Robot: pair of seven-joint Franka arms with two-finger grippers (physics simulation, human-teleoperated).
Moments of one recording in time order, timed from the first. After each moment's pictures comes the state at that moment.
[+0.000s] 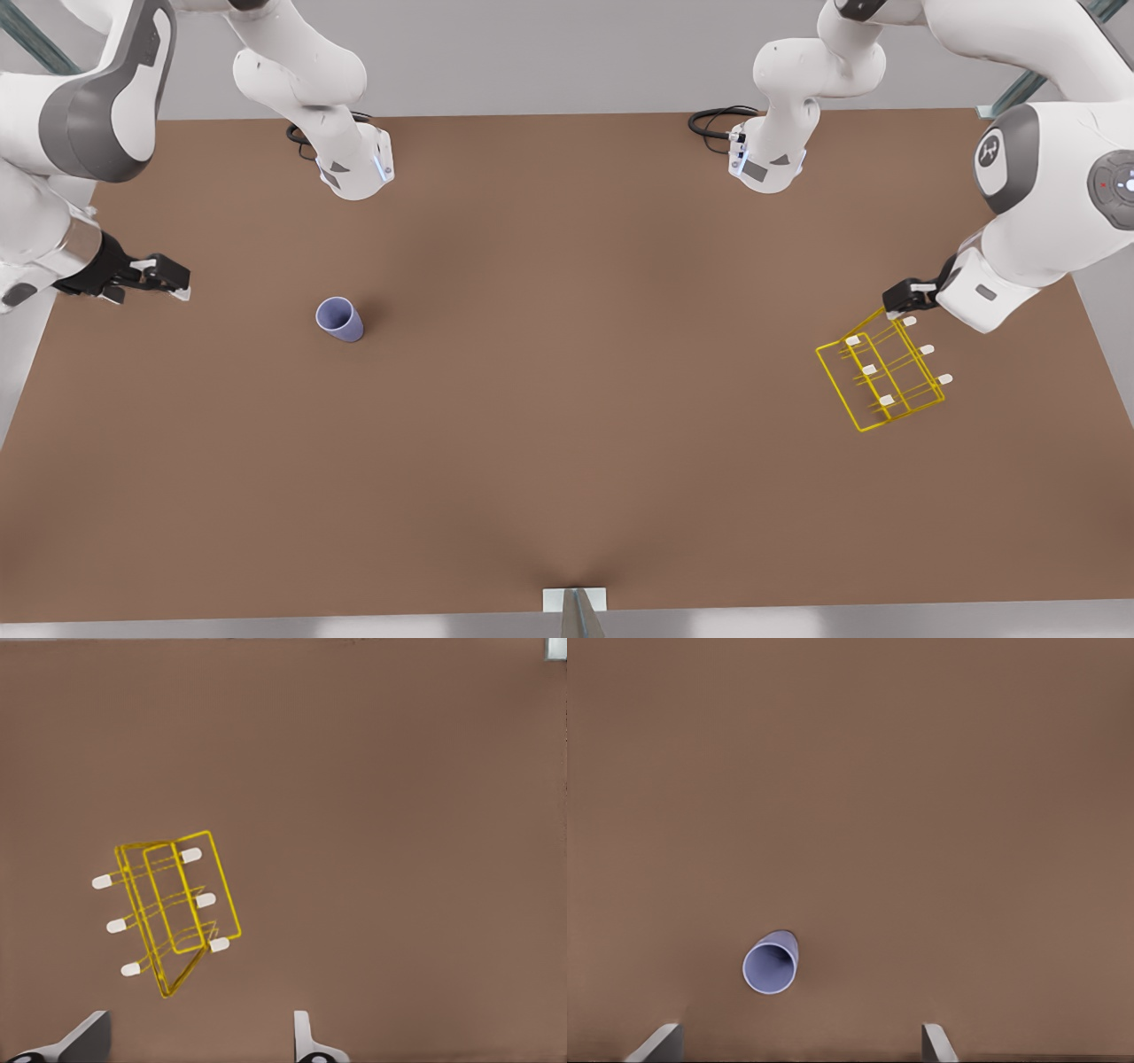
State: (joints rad) left arm -0.05 0.20 -0.01 -1.33 0.04 1.46 -0.06; right arm -0.03 0.07 -0.03 -1.46 -0.03 1.46 -0.12
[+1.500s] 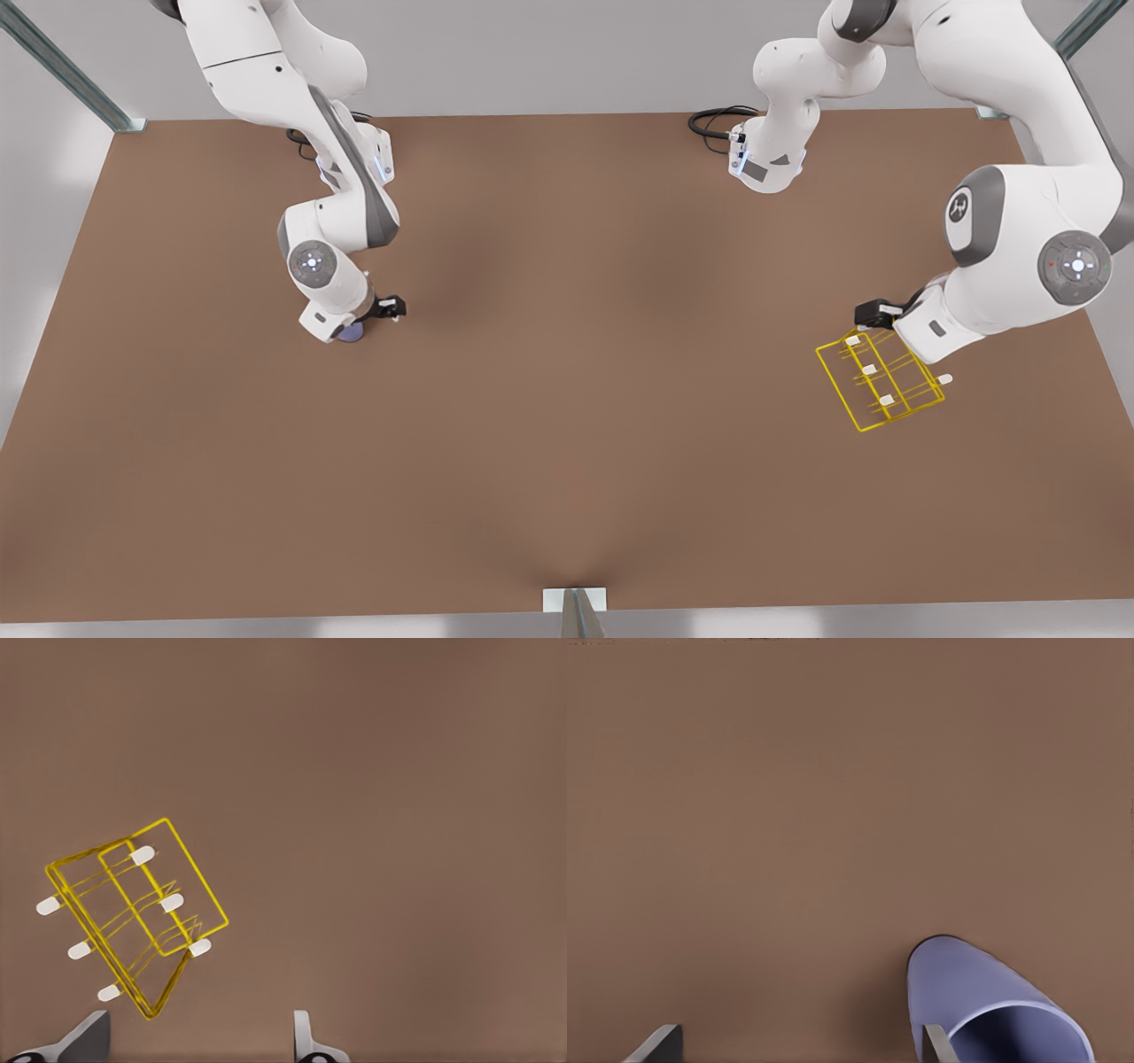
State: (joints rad) left arm -0.05 0.29 -0.02 -1.35 0.02 1.45 0.11; right arm 0.24 0.09 0.05 -2.35 -0.02 2.30 0.19
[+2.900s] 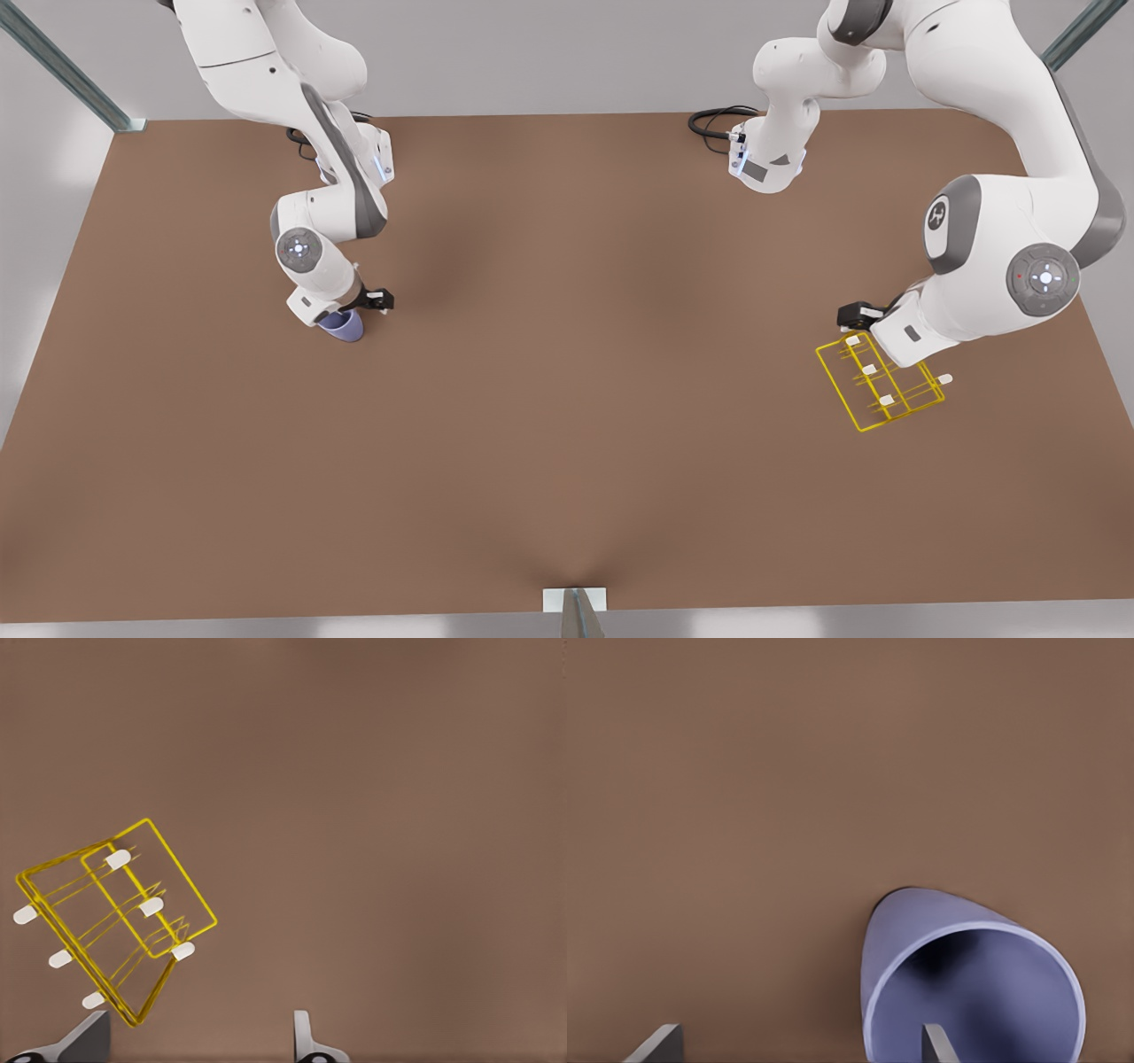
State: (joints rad) left arm -0.08 0.31 -0.02 -1.35 0.02 1.44 0.12; right arm 0.19 0.04 0.05 -2.52 -0.02 2.43 0.25
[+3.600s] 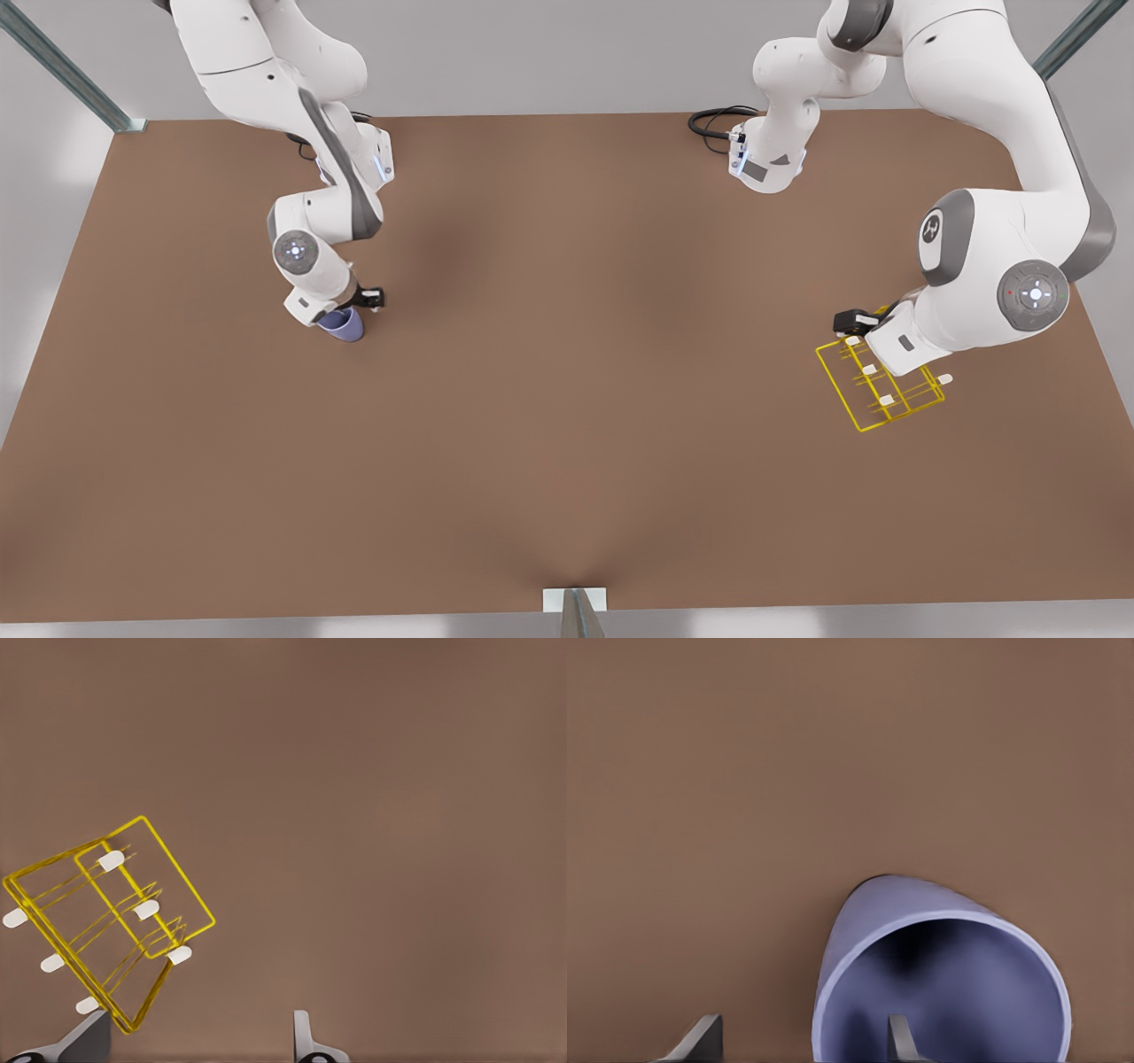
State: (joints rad) left arm -0.08 0.34 -0.02 -1.35 0.02 1.45 0.12; right arm 0.16 0.05 0.05 -2.56 -0.05 2.46 0.19
